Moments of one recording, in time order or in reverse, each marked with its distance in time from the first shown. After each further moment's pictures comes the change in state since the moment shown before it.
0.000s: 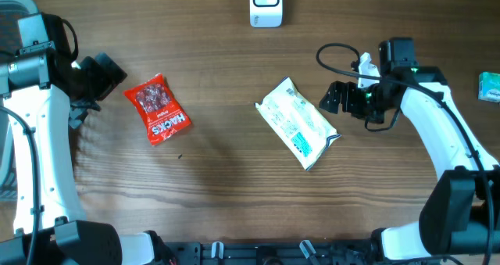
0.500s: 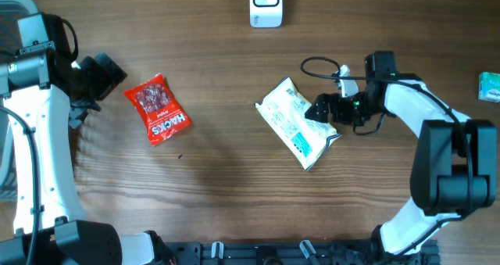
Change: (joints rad) left arm 0.000 0.000 0.000 0.000 0.000 0.000; right arm -0.007 0.248 -0.079 0.209 -0.254 -0.228
